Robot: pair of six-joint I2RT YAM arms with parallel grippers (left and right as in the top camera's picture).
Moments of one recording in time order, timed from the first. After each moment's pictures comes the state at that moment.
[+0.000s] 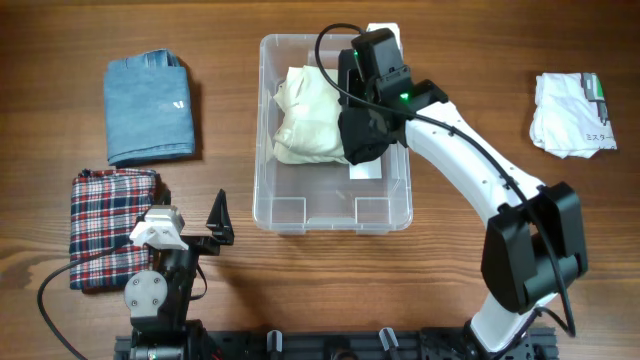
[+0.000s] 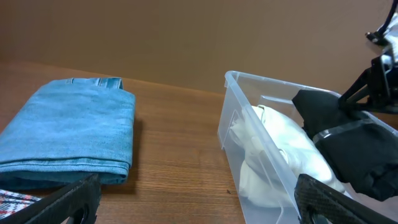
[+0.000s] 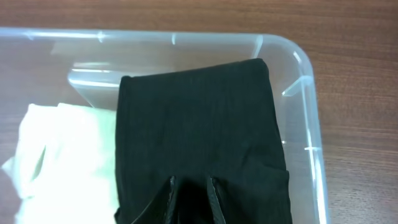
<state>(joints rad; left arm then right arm) 0.05 0.02 0.01 -0.06 0.16 -0.22 0.46 1.89 1.46 -0.41 0.27 0.31</state>
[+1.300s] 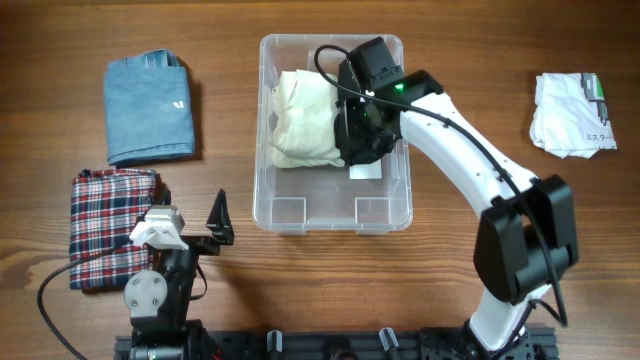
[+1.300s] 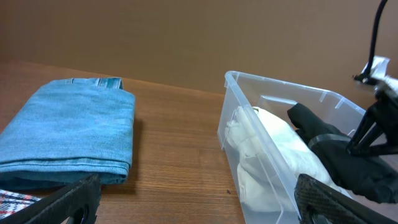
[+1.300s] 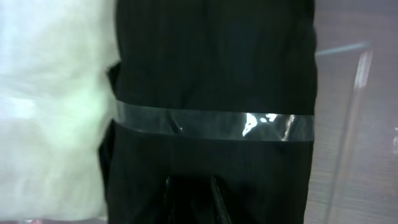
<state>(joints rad) 0.05 0.02 0.01 -0.06 0.16 -0.22 0.46 1.94 1.54 -0.82 0.06 0.35</state>
